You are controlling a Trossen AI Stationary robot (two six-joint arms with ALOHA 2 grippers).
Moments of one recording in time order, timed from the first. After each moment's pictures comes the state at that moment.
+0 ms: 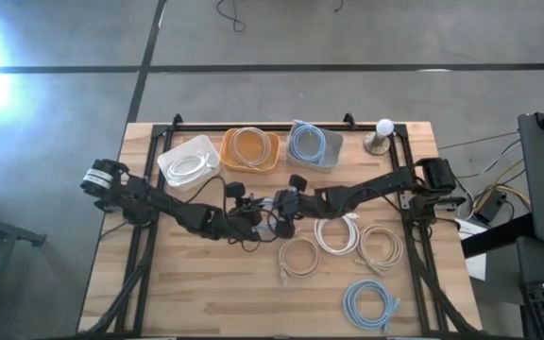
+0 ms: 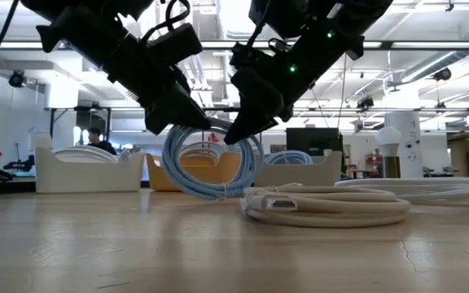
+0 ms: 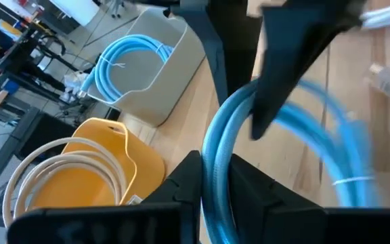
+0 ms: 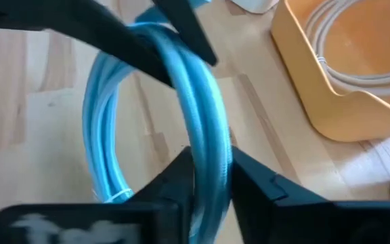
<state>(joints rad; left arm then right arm) -0.27 1.59 0.81 0.12 -0.84 0.08 0.07 1.83 1.09 -0.03 0.37 0.19</state>
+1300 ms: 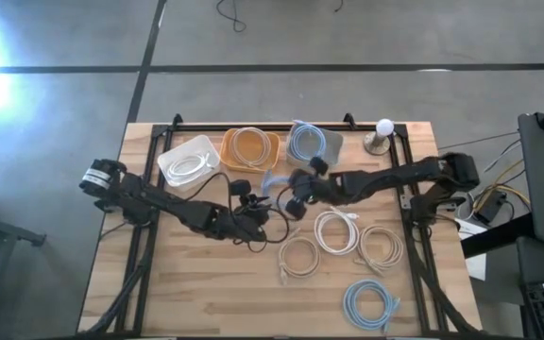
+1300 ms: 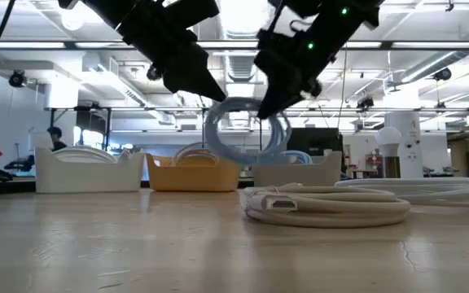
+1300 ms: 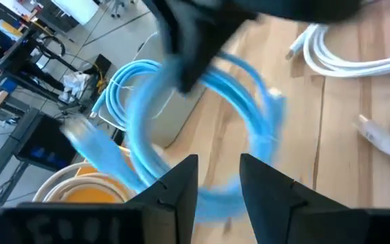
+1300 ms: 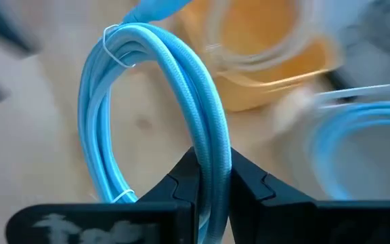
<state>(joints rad) -0.28 1.58 1.00 -0.10 -0.84 0.04 0.01 1.63 1.09 -0.30 0.51 0.29</state>
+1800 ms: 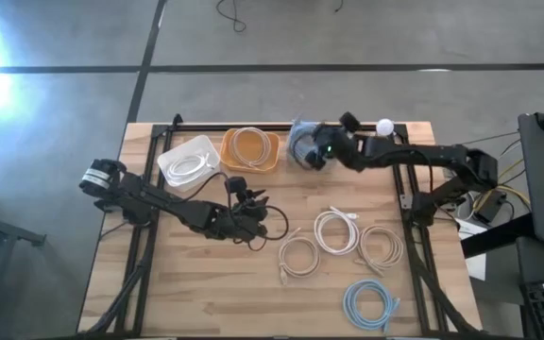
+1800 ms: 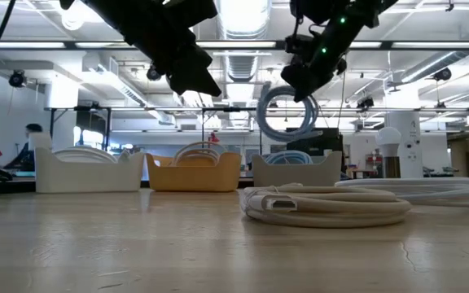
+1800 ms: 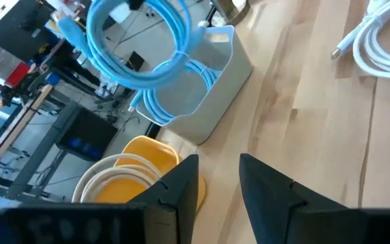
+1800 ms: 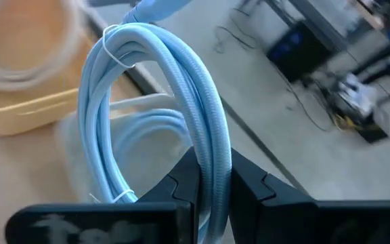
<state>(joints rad) -0.27 1.58 1.00 -0.10 -0.97 0.04 -0.29 1.45 1.09 -0.41 0.71 0.04</state>
